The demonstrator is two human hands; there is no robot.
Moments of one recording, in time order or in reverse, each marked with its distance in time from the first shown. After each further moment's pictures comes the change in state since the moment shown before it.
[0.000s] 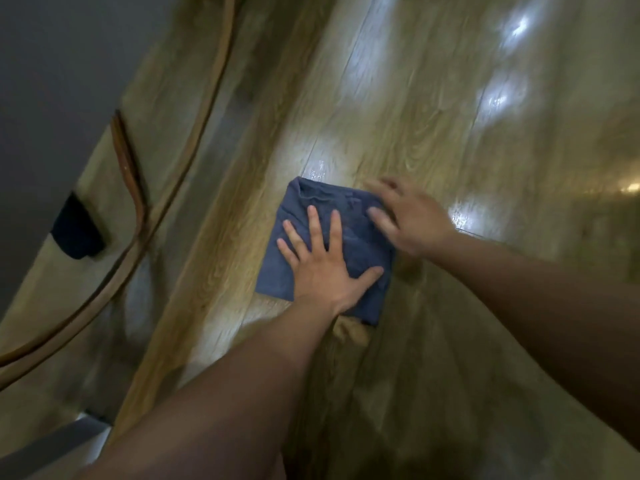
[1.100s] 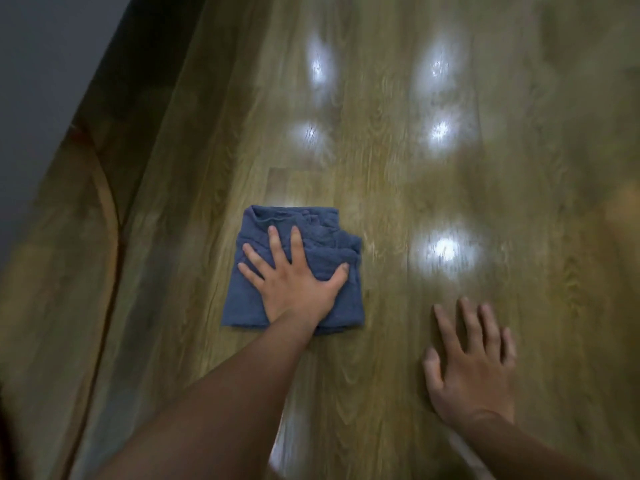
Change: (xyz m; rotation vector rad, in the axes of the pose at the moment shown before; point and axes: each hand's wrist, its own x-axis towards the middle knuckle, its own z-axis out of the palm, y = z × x) left_hand 0.306 0.131 -0.083 0.146 0.215 -0.035; right_hand 0.015 0.142 -0.043 -0.269 0.153 0.773
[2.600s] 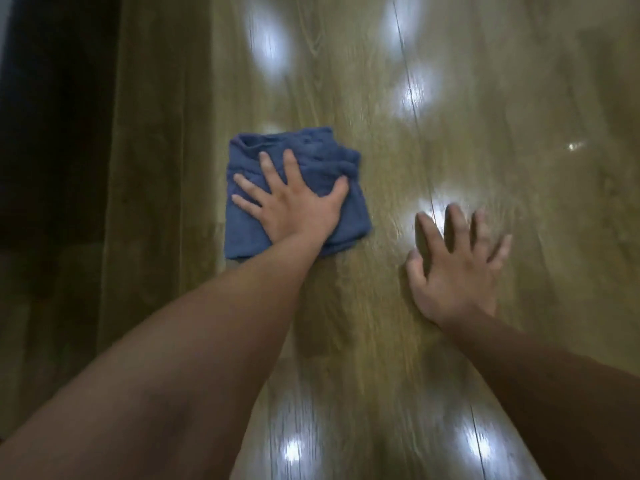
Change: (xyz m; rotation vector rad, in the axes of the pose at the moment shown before) left_hand 0.383 0.163 -0.082 -0.038 0.042 0.078; right_hand 0.389 -0.104 -0.075 0.032 0.060 0.167
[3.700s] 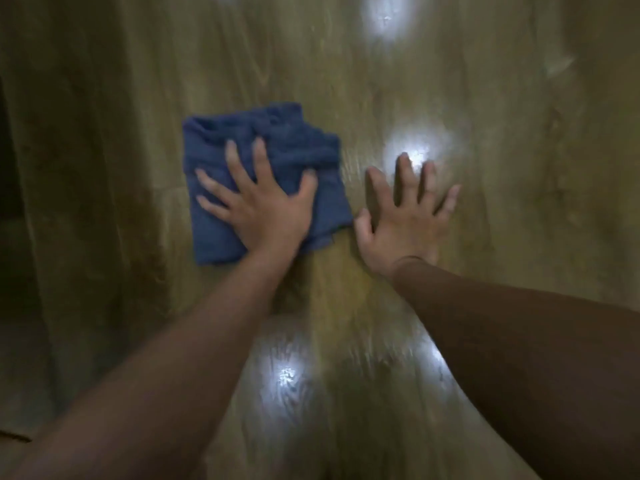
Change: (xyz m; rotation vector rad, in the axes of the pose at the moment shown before) left_hand -0.070 0.011 0.008 -0.031 0.034 0.061; right_hand 0.003 -0.001 -0.004 0.034 0.006 0.023
